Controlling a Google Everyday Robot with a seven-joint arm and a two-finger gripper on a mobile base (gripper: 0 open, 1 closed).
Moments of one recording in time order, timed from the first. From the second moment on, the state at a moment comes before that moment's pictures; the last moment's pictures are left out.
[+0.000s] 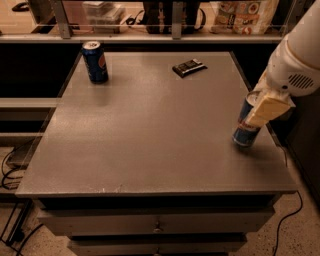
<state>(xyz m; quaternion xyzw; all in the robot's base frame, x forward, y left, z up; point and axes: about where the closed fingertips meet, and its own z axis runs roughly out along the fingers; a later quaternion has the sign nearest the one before) 0.486 -0.202 0.940 -0.58 0.80 -0.04 0.16</state>
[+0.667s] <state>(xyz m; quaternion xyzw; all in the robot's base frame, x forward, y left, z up) 0.526 -0.113 0.994 -0.64 0.74 -0.04 0.23</state>
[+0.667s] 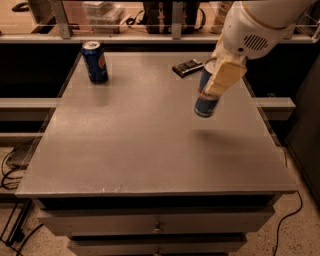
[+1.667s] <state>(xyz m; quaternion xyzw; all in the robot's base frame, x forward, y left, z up) 0.561 -0.071 1.003 -0.64 0.72 -0.04 0.26</state>
